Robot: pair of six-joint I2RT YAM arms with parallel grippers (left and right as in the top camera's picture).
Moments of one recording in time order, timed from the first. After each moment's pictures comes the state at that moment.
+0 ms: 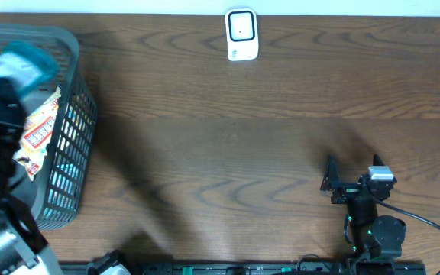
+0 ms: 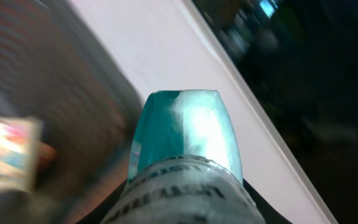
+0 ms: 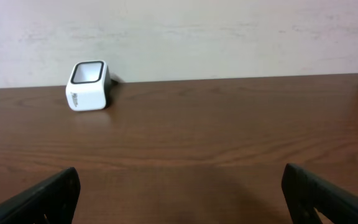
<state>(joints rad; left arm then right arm) 0.61 0.89 1.27 -0.62 0.50 -0.79 -0.01 0.01 0.01 -0.07 -0.03 0.07</state>
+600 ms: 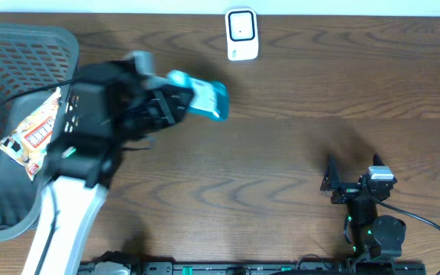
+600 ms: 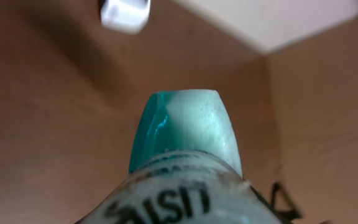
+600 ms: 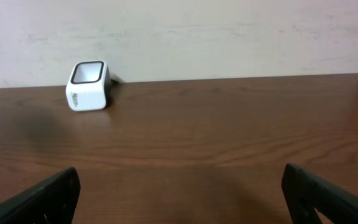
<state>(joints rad) -0.24 1.22 1.22 -0.66 0.50 -0.64 -0.01 0.01 0.01 -0.07 -0.03 0.07</state>
